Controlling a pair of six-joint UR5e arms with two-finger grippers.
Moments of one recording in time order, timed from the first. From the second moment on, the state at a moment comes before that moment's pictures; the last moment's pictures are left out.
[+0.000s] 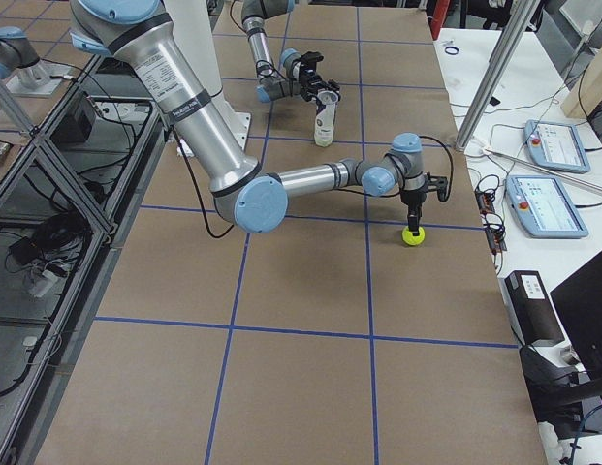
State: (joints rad) left arm -0.34 -2.24 -1.18 -3.53 -1.23 -0.31; right arm 0.98 -0.95 1.10 -1.15 1.77 1.01
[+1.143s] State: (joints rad) left arm -0.34 -2.24 -1.19 -3.54 -1.23 -0.31; right arm 0.96 -0.94 1.09 -1.16 1.72 1.03
